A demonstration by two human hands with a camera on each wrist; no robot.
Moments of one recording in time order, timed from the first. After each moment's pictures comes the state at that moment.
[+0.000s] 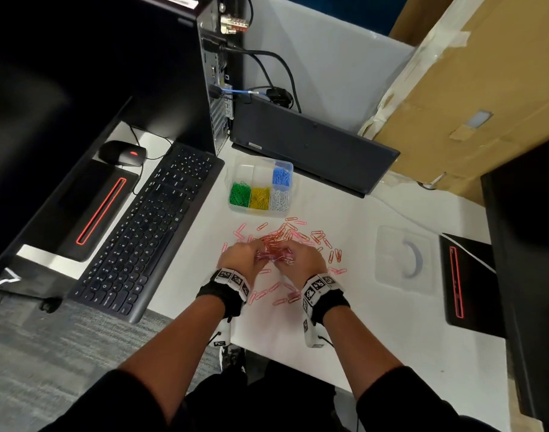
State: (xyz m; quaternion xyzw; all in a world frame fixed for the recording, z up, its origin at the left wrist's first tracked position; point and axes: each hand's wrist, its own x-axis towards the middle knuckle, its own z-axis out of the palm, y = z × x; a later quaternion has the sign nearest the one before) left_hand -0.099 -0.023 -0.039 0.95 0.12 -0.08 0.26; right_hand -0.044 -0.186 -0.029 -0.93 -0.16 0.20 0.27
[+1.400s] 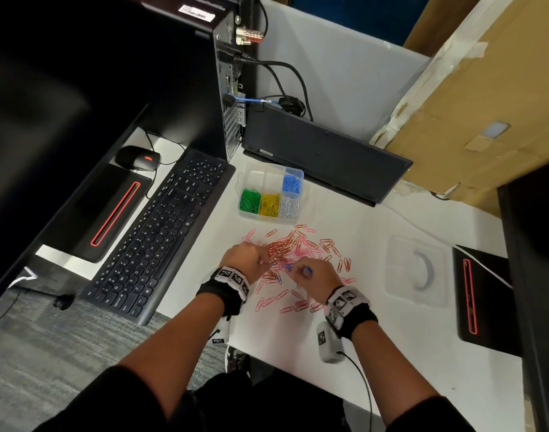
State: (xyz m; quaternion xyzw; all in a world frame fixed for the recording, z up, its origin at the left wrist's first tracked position) left_hand -0.090 -0.004 -0.023 0.96 0.09 -0.16 0.22; right_hand -0.041 -0.207 -0.022 -0.87 -0.15 0.31 0.34
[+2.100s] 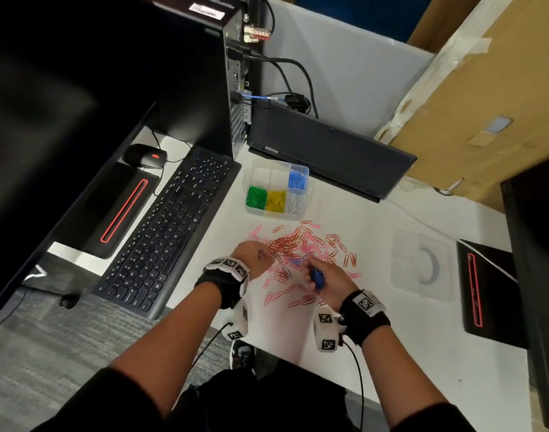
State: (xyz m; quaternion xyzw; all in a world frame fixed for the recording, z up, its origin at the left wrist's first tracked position) left_hand -0.096 0.004 -0.016 0.86 0.20 -0.22 0.41; right_hand -0.058 -0.207 -0.014 -0.56 0.21 0.43 0.67
